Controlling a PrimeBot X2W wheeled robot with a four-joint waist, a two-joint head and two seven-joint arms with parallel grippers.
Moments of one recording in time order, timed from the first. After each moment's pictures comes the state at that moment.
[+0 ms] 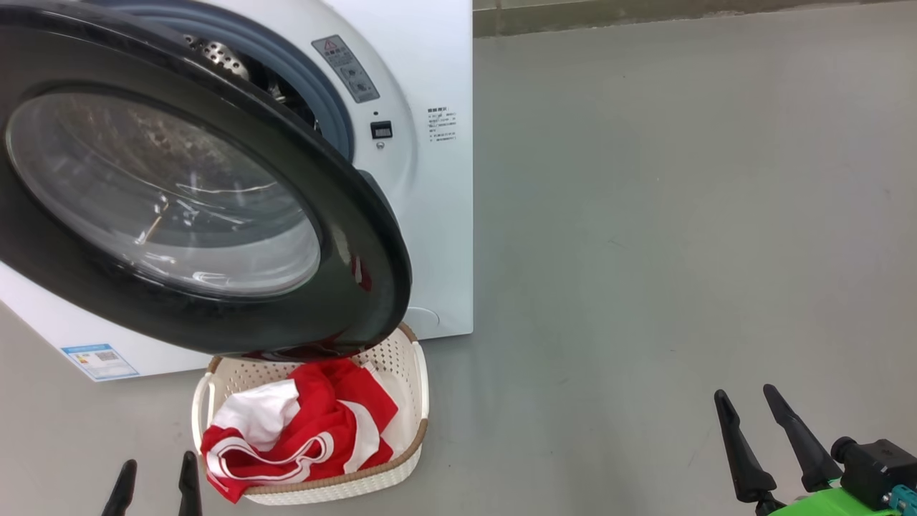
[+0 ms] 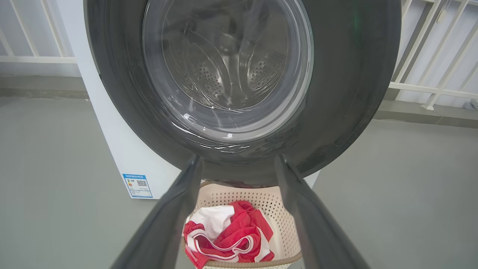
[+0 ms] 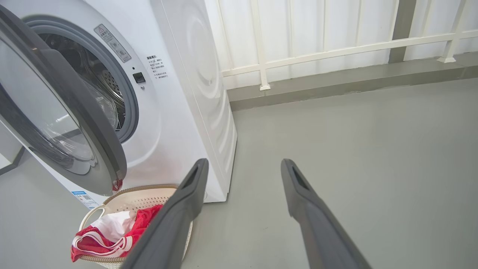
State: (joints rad) left arm 0.14 0.06 0.18 0.15 -0.23 -0.13 -0.25; right arm 0.09 -0.16 0.04 0.22 0.46 0.12 -0.26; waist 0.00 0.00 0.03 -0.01
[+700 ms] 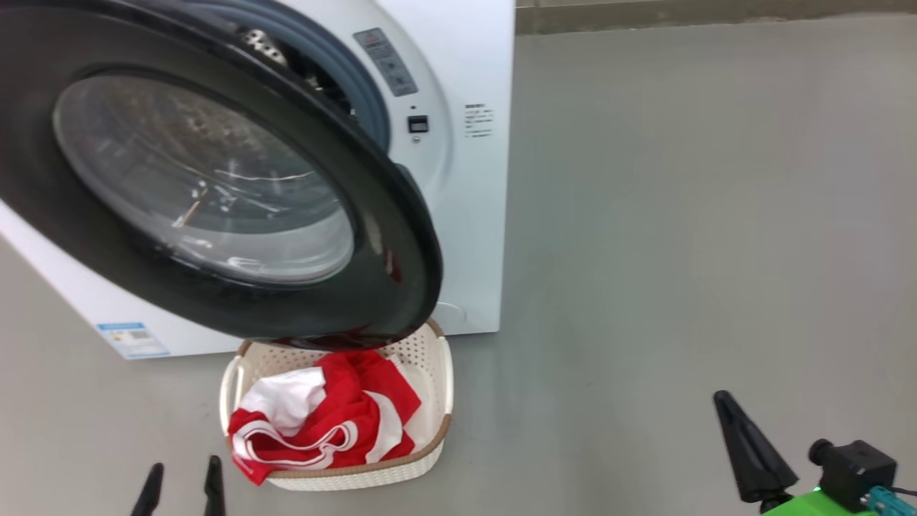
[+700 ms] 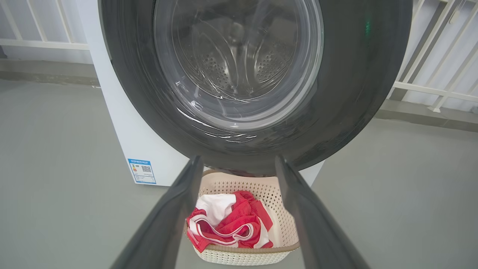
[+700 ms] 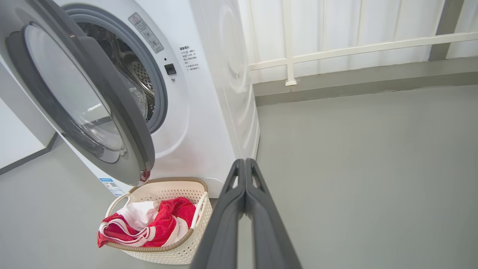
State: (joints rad) left arm 0.14 0.05 0.15 0.17 -0.24 -0.13 -0.25; right arm 0.09 -0.16 0.08 0.21 0.47 0.12 -0.26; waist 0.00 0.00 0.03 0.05
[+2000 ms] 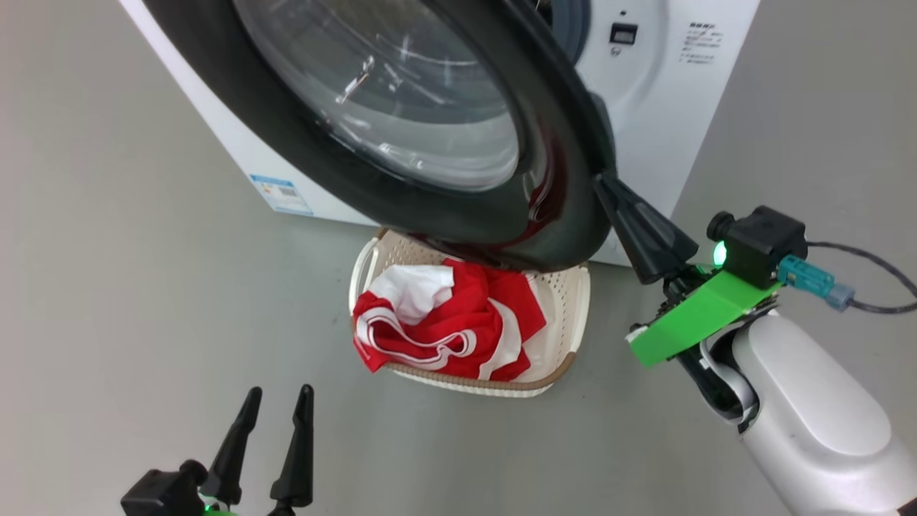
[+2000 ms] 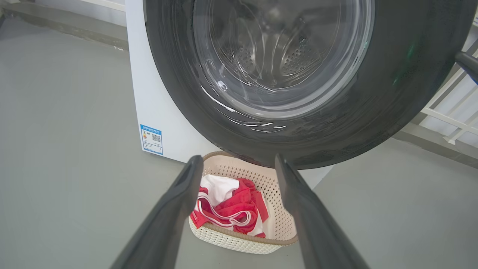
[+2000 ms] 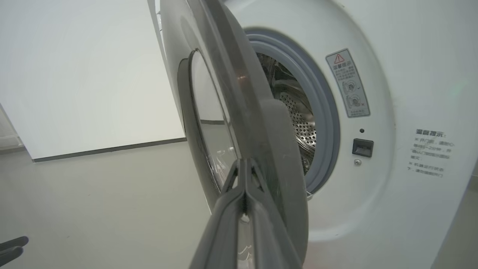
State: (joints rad) left arm -0.03 0.04 -0.08 0.20 -0.41 -0.13 -0.25; right arm -0.55 -0.22 0.44 0.35 0.54 0.12 -0.26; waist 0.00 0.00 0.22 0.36
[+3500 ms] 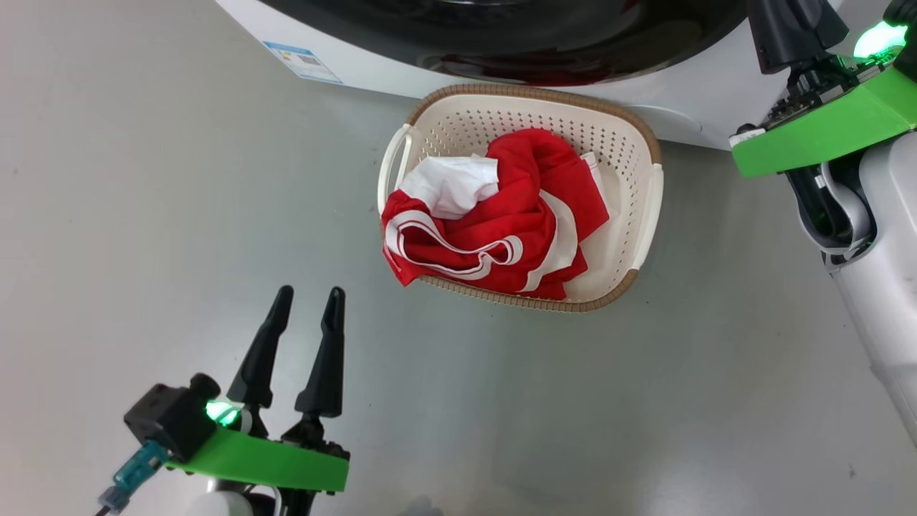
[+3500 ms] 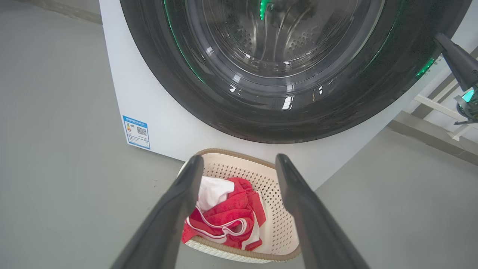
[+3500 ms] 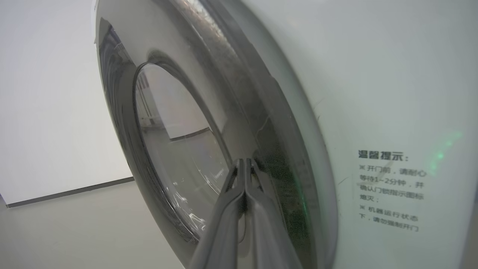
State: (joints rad) left arm -0.21 0.03 -0.16 0.14 -0.52 -0.12 -0.25; right arm -0.87 -0.31 0.31 0.36 0.55 0.13 -0.26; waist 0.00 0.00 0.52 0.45
